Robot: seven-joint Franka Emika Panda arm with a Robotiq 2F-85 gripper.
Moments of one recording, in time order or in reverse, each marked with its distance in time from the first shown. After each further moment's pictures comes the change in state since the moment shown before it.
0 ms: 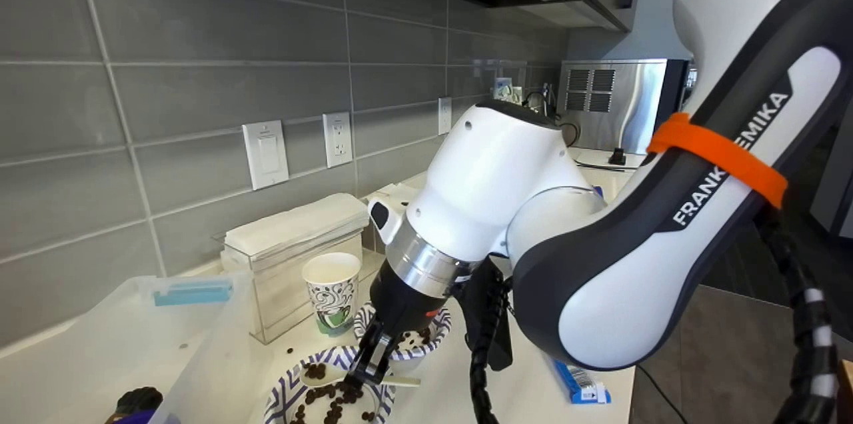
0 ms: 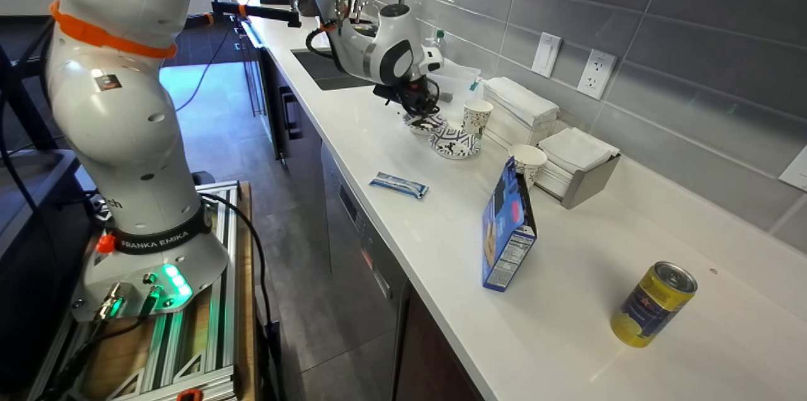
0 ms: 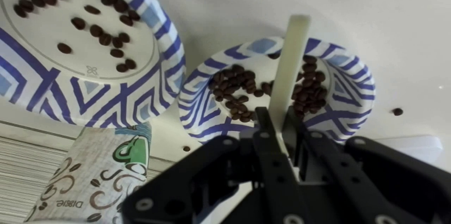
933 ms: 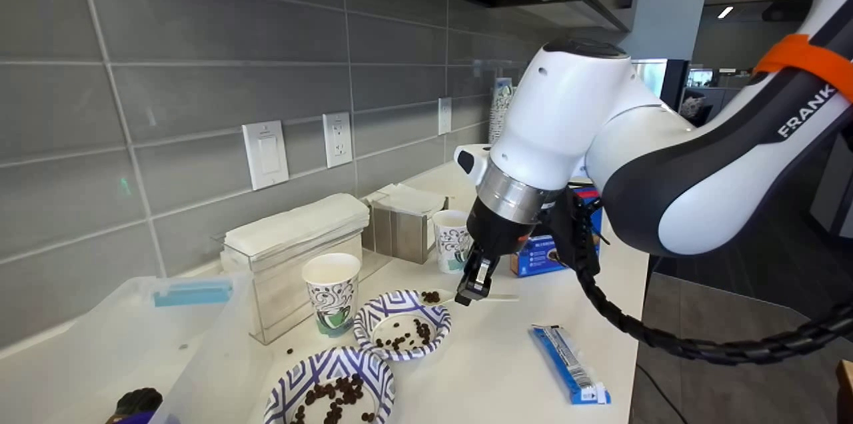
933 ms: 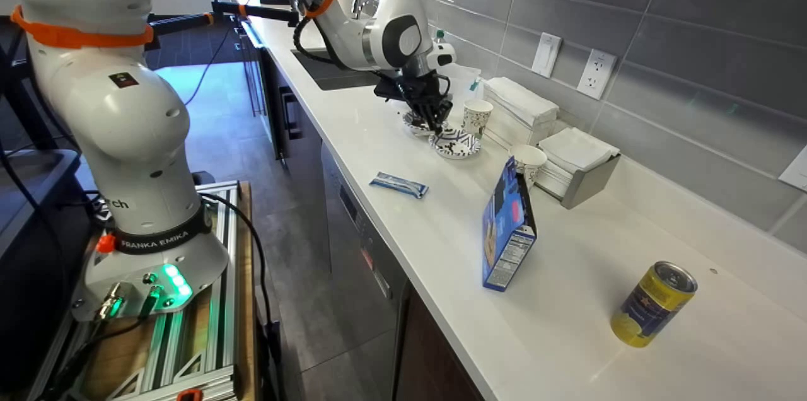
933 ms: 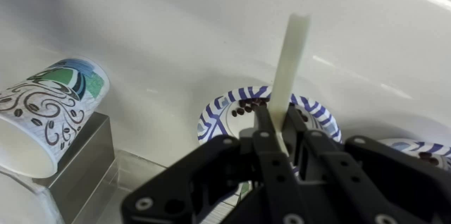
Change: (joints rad) arm 0.143 -0.282 -0.335 -0.225 -0.247 -0.215 0.149
